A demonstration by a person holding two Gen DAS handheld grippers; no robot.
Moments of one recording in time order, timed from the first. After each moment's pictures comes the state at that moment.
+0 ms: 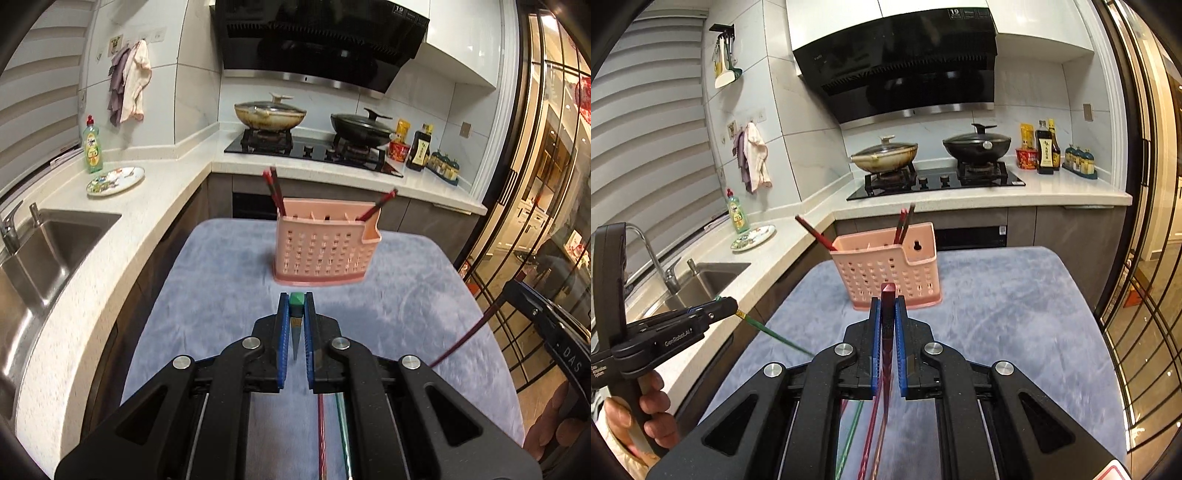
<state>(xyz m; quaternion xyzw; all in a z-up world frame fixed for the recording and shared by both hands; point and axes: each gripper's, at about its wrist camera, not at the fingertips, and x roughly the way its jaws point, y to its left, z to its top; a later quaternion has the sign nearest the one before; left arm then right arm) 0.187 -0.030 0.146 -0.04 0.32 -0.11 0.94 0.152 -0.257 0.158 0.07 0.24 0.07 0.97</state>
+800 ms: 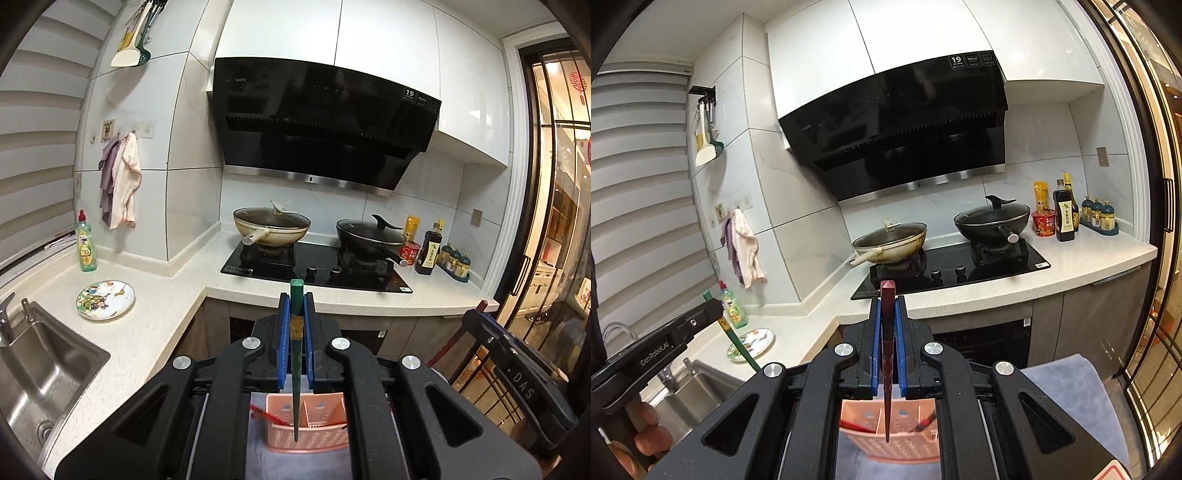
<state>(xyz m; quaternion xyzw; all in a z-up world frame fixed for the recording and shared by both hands) 0.327 -0.054 0.282 -0.06 0.16 -0.08 0.98 0.333 -0.262 0.261 0.12 0.14 0.06 0.98</state>
